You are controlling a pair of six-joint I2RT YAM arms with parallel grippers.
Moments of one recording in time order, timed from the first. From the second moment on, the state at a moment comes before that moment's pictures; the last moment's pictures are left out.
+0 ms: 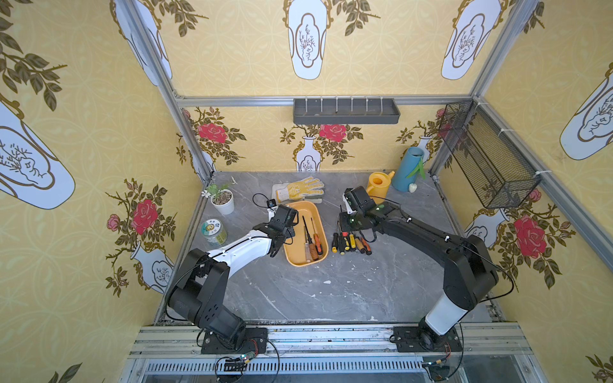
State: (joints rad) left arm -0.51 1.55 0.92 -0.31 -0.39 -0.66; right arm 0.58 1.71 1.30 -0.60 -0.01 0.45
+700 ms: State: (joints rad) left arm -0.51 1.57 0.93 -0.31 -0.39 -0.66; right arm 0.58 1.86 1.37 -0.75 0.02 0.45
